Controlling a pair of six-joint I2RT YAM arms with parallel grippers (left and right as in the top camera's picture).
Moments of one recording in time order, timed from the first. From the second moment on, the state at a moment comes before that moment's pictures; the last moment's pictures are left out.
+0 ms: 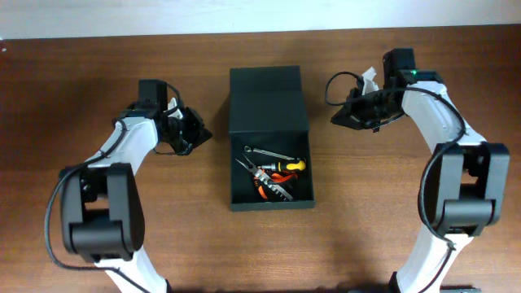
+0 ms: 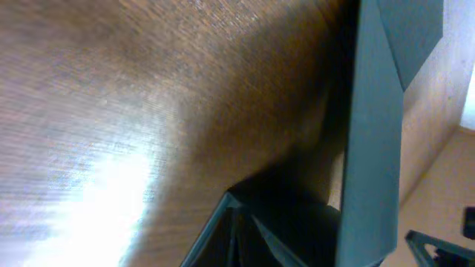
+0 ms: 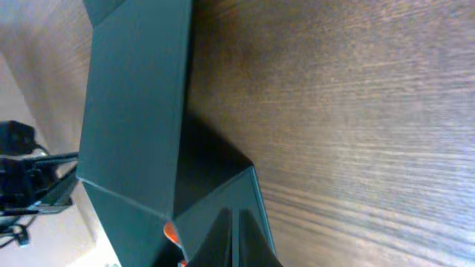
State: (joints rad) left arm 0.01 1.95 1.25 -0.53 0.58 -0.74; right arm -0.03 2.05 1.56 -0.88 -0.68 0.33
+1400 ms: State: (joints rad) left arm -0.08 2.15 1.25 -0.13 0.77 -0.99; right arm 0.10 2.19 1.56 -0.59 -0.69 0.52
